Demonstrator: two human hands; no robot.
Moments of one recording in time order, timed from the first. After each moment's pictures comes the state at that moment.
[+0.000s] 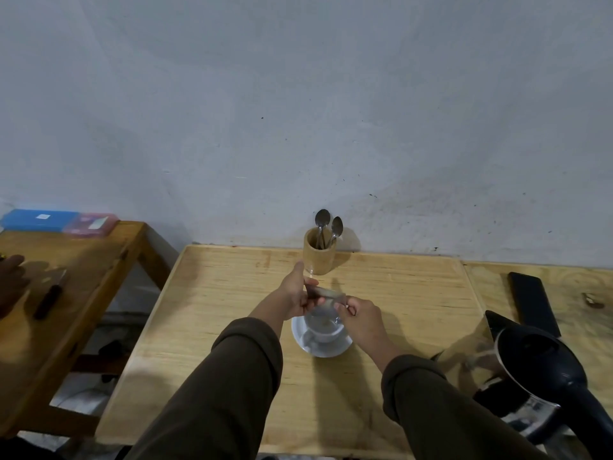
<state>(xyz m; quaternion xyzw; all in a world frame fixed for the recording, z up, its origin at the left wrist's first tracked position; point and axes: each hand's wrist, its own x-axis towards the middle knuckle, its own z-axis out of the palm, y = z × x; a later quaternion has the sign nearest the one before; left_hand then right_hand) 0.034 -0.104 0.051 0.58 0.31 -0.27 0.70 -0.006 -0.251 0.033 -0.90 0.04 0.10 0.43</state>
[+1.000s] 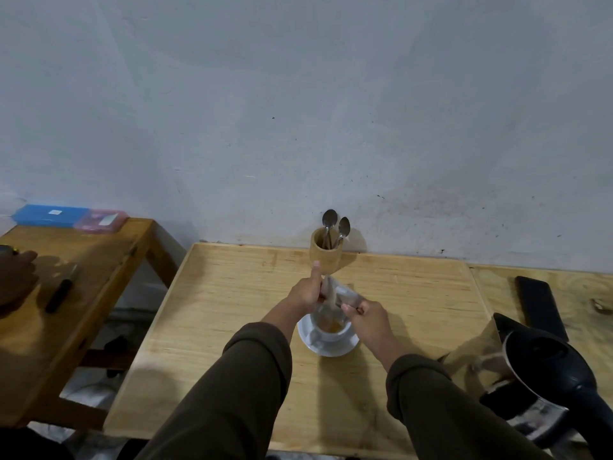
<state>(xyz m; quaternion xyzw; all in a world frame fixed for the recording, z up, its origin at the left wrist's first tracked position) 0.037 -0.109 0.024 0.76 0.20 -0.24 0.57 -0.008 -0.248 0.036 -0.86 0.11 0.13 0.47</state>
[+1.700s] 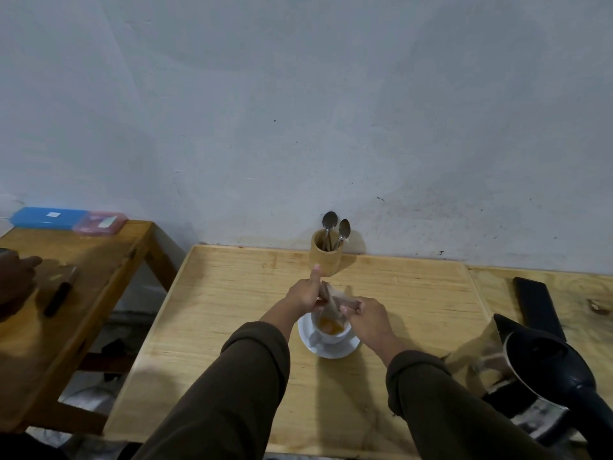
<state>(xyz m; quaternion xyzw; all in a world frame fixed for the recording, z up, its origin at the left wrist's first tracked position) 0.032 -0.105 0.033 0.76 0.19 -0.23 0.57 -0.004 -0.245 0.038 -0.90 0.05 0.13 0.42</state>
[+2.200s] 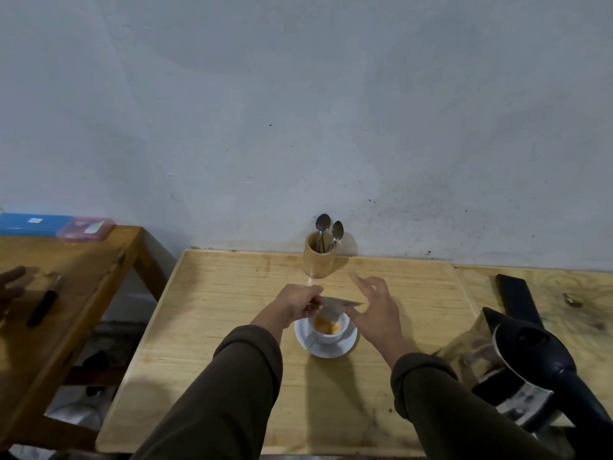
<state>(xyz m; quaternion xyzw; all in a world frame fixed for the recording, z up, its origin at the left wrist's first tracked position) 0.023 -0.090 0.035 0.66 0.23 -0.26 0.67 -0.011 -0.258 0.046 -0.95 0.00 0.02 0.32</state>
